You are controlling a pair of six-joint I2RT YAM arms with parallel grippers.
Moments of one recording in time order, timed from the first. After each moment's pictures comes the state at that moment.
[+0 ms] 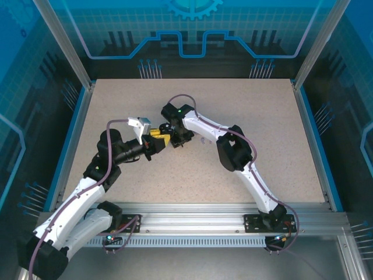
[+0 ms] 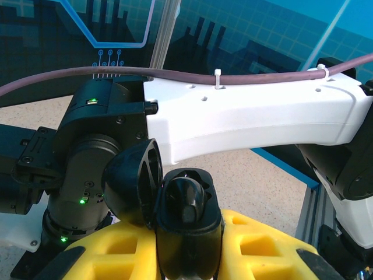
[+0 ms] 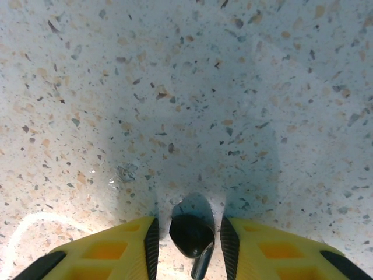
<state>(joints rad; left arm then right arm) -0.36 0.81 0.63 0.07 0.59 -0.25 0.75 2.49 2.20 -1.14 -0.01 0.25</state>
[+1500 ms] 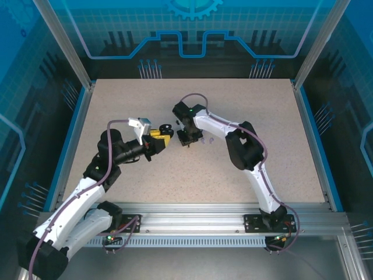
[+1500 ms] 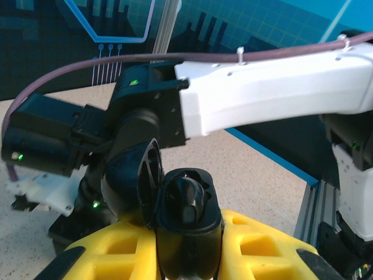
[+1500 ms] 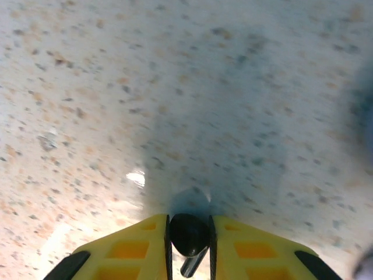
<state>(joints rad) -0.36 0.82 0.63 0.05 0.59 -0.25 0.67 2.31 1.90 -0.98 -0.05 0.30</state>
